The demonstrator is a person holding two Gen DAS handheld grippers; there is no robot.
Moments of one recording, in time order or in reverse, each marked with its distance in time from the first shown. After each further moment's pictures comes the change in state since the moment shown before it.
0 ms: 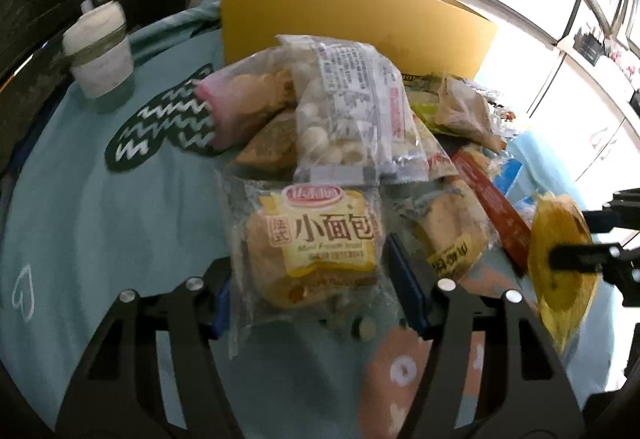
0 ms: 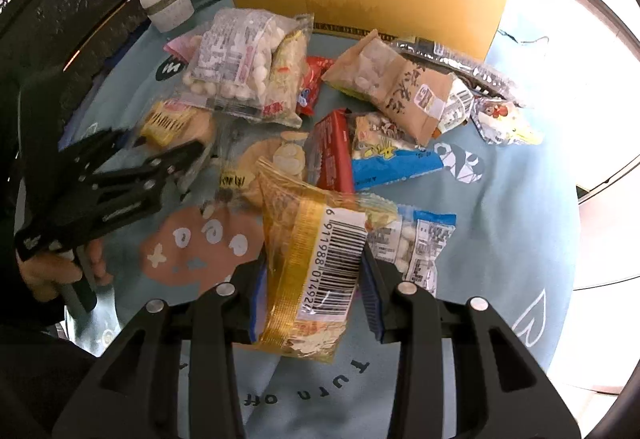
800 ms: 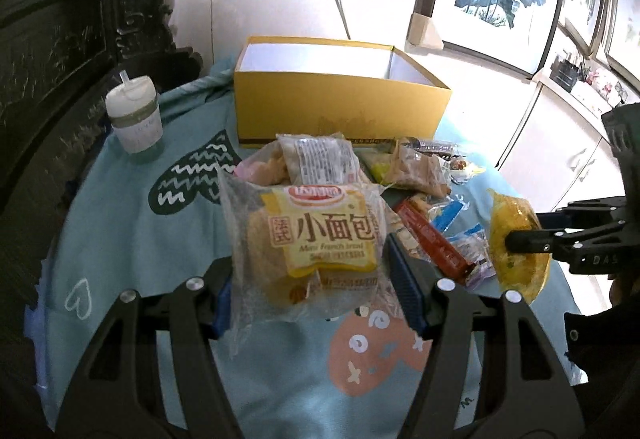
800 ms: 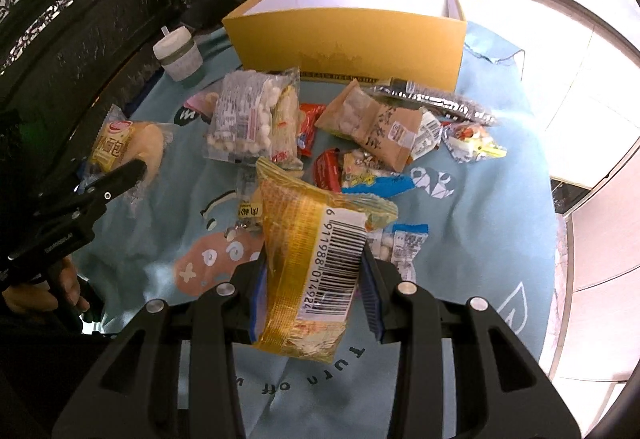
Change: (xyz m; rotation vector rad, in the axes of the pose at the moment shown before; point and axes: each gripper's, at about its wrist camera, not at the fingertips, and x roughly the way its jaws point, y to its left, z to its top) left arm -0.103 -0.023 0.018 0.033 -0.153 -0.002; right arm -0.056 -0.015 -0.007 0.059 -0.130 0.045
